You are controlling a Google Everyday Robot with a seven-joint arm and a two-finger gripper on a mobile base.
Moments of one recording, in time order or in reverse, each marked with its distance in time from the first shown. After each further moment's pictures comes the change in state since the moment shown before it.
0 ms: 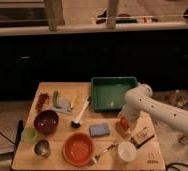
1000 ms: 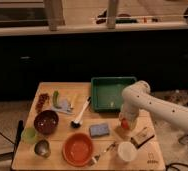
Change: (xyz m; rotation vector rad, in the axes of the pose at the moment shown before) arm -0.015 0.003 -0.029 -0.053 -0.005 -0.021
